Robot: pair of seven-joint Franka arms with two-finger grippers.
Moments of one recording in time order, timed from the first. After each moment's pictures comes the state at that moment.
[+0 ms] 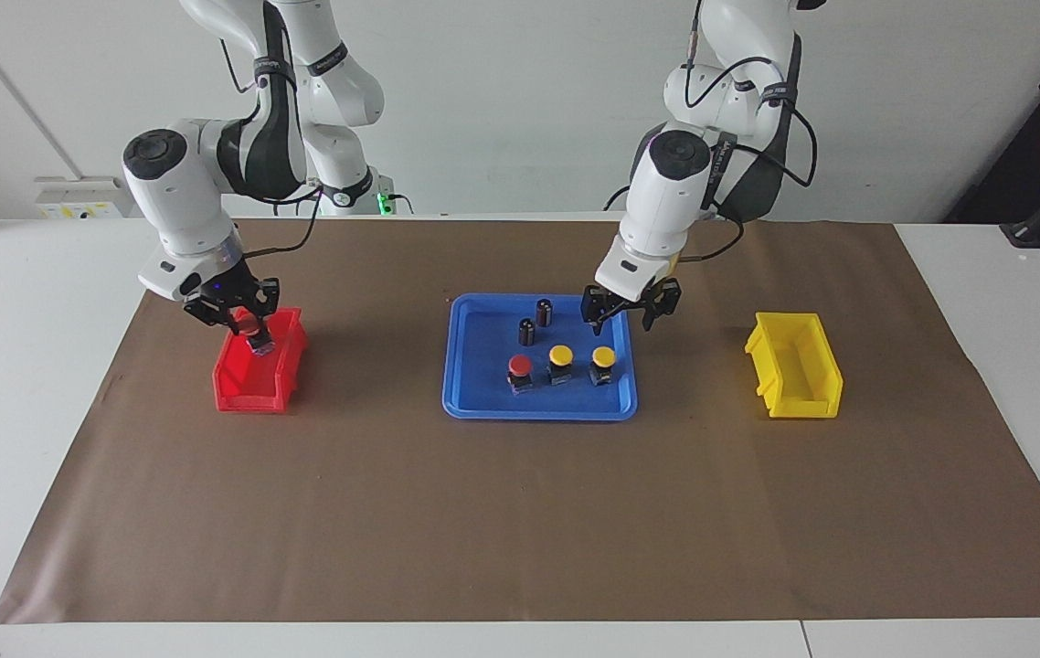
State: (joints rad) left arm -0.58 0.14 0.01 -1.96 -0.04 2.13 -0.59; right arm -0.17 -0.11 0.06 -2.31 -0.05 2.23 -0.33
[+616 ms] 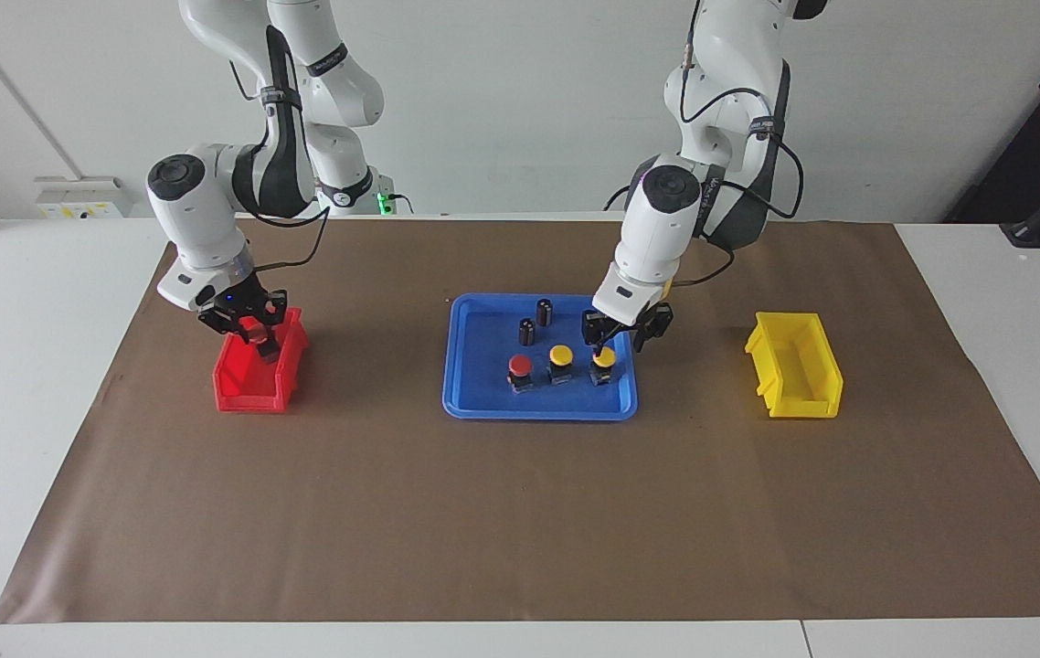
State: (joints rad) left arm -0.59 0.17 0.01 -2.01 -0.04 2.24 -0.60; right arm -0.19 -0.09 0.06 -2.42 -0.05 2.37 -0.33
